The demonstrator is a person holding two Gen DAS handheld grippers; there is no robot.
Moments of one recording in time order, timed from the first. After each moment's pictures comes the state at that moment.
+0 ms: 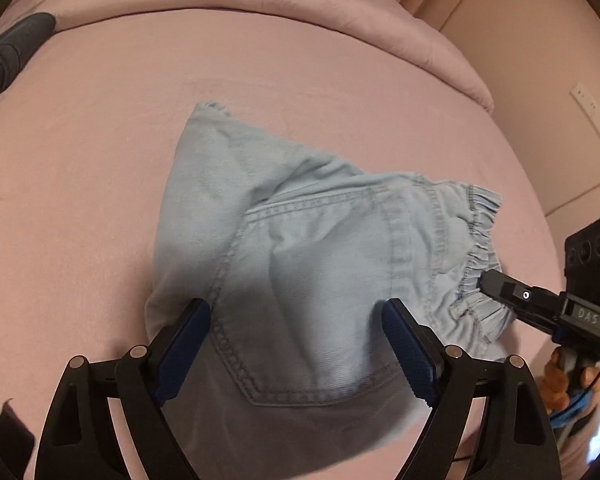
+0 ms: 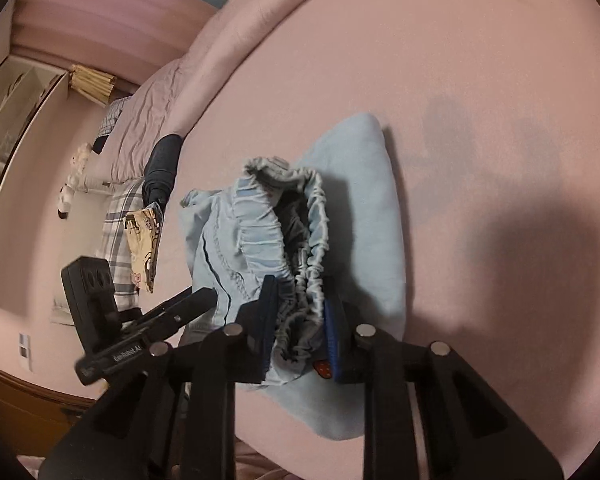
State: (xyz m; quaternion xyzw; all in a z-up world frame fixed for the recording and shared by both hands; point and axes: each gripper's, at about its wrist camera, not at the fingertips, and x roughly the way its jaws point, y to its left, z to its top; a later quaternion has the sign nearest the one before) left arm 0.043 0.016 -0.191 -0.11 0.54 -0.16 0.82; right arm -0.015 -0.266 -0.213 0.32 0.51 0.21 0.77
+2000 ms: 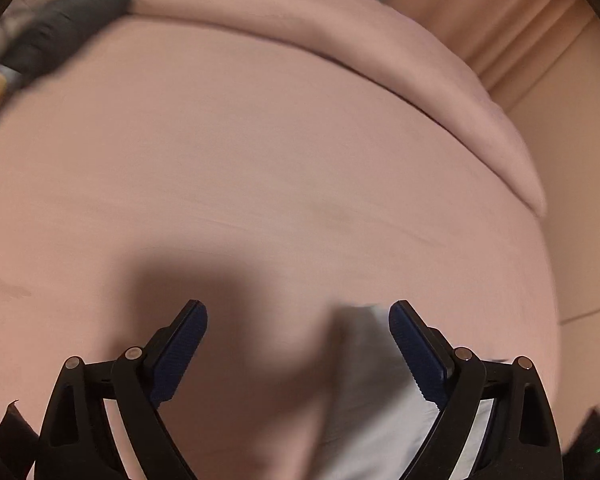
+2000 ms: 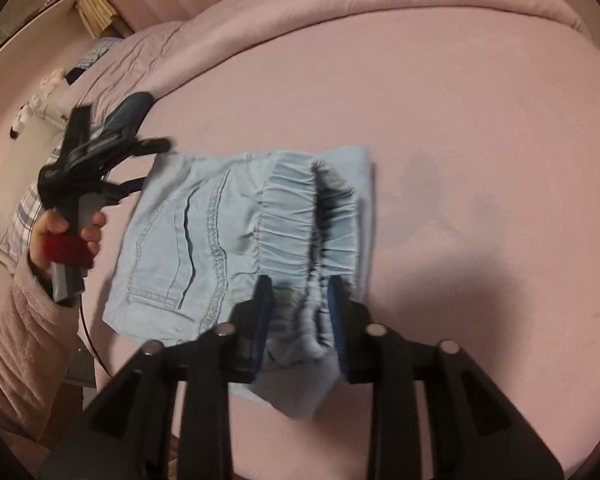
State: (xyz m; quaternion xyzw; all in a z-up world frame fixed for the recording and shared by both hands) left arm 0.117 0.115 -0.177 -0.18 0.50 -0.04 0.85; right arm -0.024 -0.275 -0.192 0.12 0.50 0.16 0.84
